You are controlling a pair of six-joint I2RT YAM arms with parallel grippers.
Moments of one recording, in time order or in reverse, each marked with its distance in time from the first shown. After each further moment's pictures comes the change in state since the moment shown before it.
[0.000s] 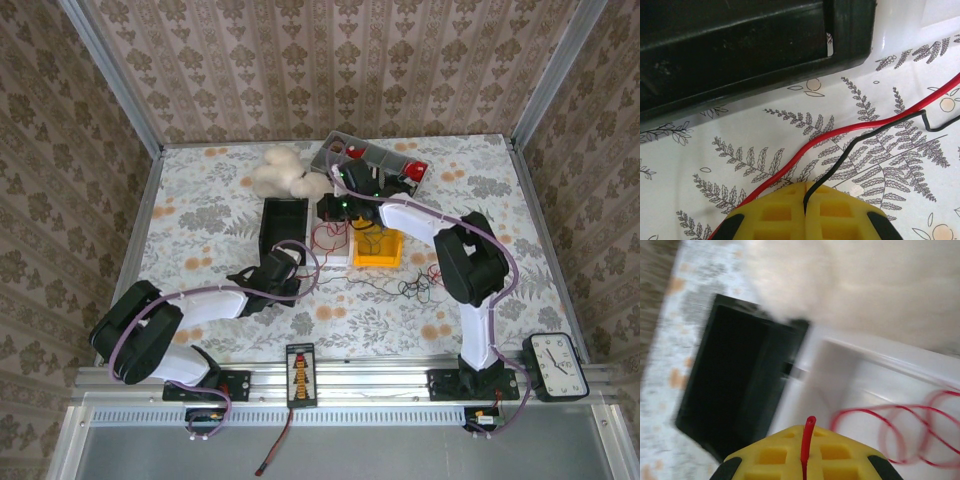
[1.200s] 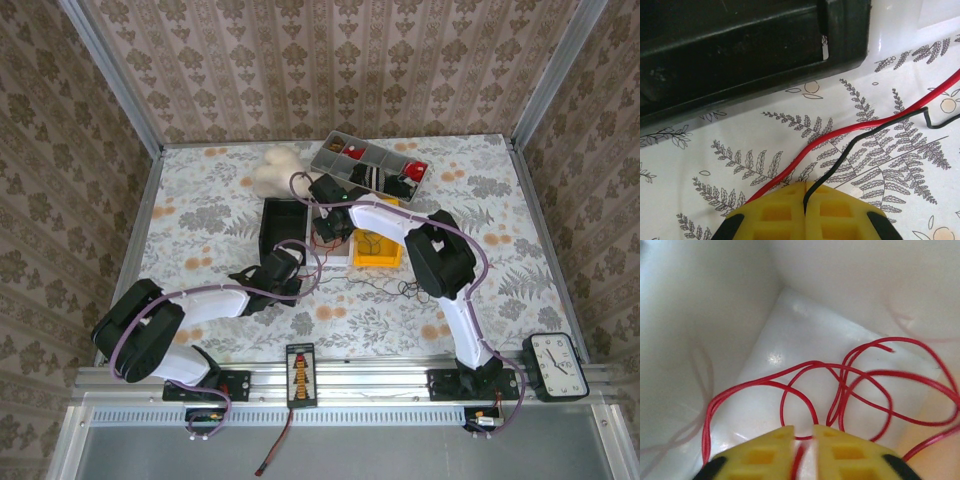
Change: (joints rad) left arm -0.015 0.012 0.017 -0.016 -0.018 0.010; right arm 0.114 0.191 0.237 -0.381 0.359 -0.237
